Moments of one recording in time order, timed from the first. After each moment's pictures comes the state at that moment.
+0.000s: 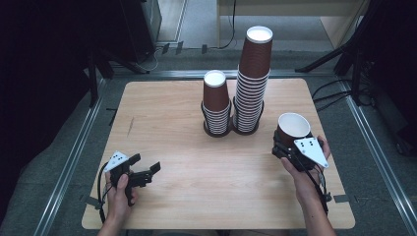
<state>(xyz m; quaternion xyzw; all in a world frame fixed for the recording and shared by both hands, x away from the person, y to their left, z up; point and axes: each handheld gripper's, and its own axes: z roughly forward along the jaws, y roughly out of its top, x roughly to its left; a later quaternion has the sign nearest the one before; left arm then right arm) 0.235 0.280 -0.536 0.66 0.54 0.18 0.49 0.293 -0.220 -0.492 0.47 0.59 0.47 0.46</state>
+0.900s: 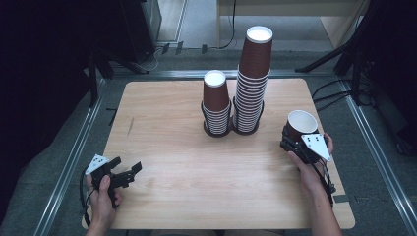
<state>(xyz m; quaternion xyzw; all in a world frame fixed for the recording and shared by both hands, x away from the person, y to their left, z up) 0.227 0.331 -0.546 0.63 0.58 0.21 0.47 0.332 -0.250 -0.530 0.49 0.56 0.47 0.47</state>
